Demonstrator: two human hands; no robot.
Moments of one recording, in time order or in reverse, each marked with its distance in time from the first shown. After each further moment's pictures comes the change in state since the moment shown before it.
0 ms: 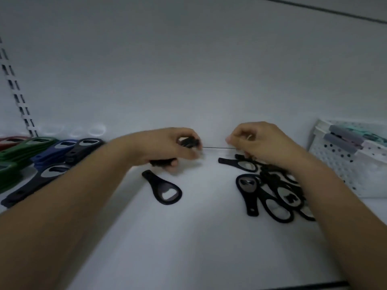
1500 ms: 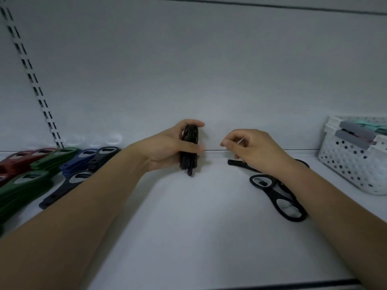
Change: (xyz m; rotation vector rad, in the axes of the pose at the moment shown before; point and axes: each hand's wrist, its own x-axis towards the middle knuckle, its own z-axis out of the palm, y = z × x) left_hand 0.001 -0.010 0.000 -0.657 0.103 0.105; right_hand 0.012 0.004 0.037 0.184 0.095 -0.085
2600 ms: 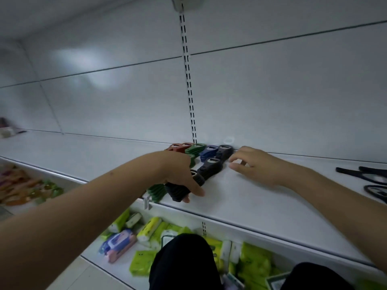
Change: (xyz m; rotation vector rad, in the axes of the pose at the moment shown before) left_hand -0.246 0.064 -0.028 1.040 0.406 -0.737; right_hand 0.000 -0.130 0.132 -0.105 -0.468 -0.546
